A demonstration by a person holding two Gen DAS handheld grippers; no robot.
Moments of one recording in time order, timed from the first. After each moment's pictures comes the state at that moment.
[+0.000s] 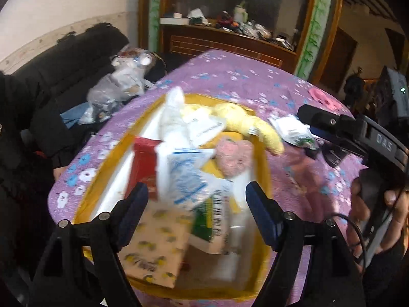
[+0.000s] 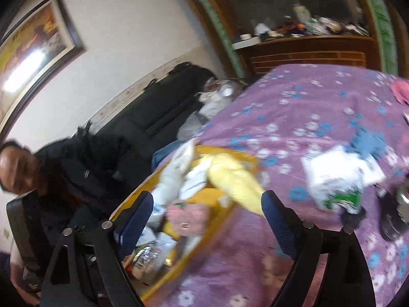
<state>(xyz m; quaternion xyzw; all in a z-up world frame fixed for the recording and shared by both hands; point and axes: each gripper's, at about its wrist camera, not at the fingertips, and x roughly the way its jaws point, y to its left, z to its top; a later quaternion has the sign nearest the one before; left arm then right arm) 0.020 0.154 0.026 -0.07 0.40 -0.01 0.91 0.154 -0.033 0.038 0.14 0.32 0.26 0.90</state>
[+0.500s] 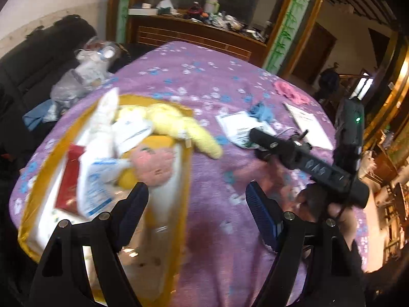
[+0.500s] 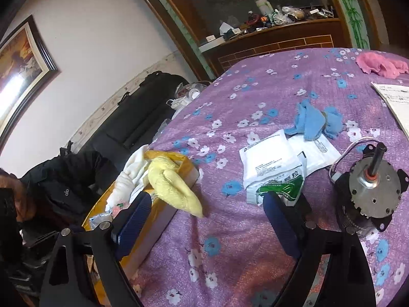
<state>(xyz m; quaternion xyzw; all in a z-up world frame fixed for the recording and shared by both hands) 0.052 0.089 0.043 -0.09 0.42 -0.09 0.90 0.161 -0.097 0.010 0.17 0.32 0.21 0.91</state>
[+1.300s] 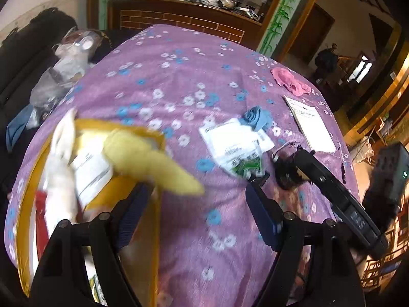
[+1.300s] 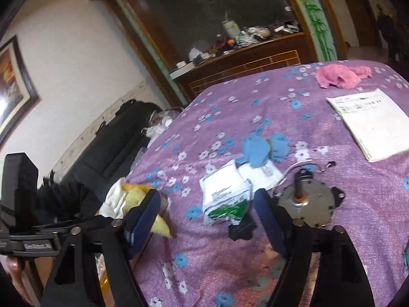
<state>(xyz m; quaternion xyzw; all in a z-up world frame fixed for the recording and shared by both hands) 0.147 0.049 0.045 -0.07 0.48 -0.12 0.86 0.131 -0.165 0.038 0.21 0.28 0.13 0.93</state>
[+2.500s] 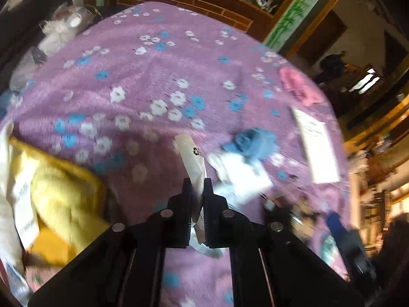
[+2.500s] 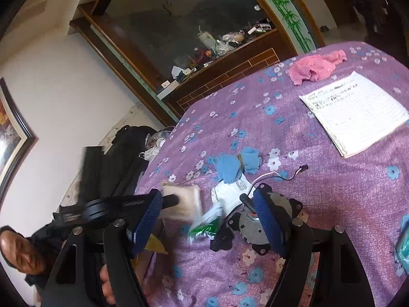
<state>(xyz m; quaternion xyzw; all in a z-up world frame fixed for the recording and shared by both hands) 0.226 0.010 0.014 -0.14 0.52 -0.12 0.83 0.122 -0.217 0.039 0.29 0.26 0.11 0.92</state>
